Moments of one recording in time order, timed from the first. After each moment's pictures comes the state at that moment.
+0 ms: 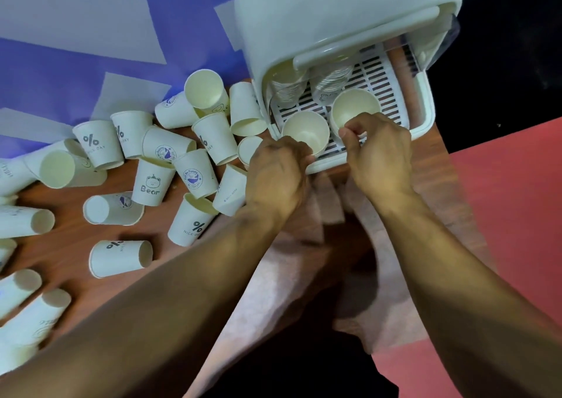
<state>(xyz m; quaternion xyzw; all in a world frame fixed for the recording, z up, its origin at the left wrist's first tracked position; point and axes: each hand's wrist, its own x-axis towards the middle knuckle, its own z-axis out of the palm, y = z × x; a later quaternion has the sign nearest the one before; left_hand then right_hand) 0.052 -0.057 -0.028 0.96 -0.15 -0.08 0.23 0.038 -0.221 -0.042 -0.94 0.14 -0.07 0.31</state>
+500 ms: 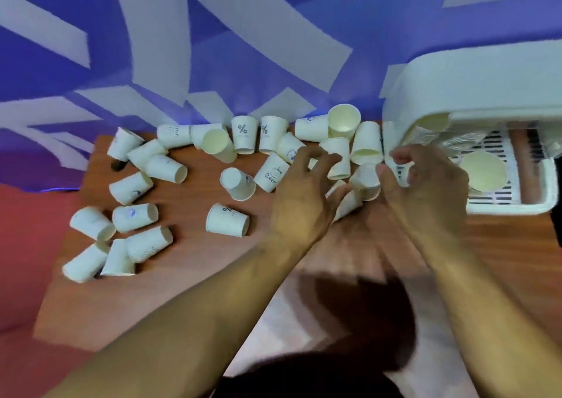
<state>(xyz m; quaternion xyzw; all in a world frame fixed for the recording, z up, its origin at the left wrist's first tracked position) -0.003 0.070 0.050 0.95 -0.01 0.08 0.30 0.022 -0.102 0.050 -0.93 0.00 -0.10 0.35</state>
